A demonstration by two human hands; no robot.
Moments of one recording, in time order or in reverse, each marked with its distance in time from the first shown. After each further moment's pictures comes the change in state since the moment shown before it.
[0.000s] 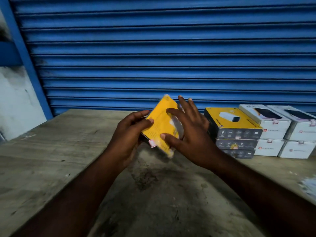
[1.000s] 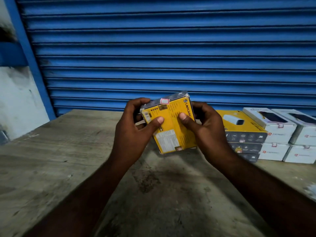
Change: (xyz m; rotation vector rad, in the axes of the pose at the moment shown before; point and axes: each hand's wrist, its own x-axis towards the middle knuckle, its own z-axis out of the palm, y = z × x) left_hand -0.007 0.001 -0.002 0.383 0.026 0.598; right_hand 0.012 -0.009 -0.012 0.641 0.301 0.319
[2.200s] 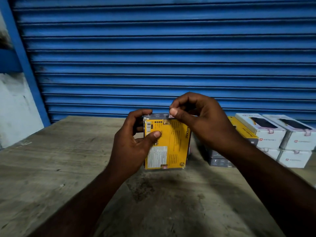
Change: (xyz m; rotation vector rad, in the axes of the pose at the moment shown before) left_hand -0.008 -0.002 0.004 0.055 -0.100 0.064; right_hand 0.018 -0.060 -0.023 -0.164 -0.335 -0.225
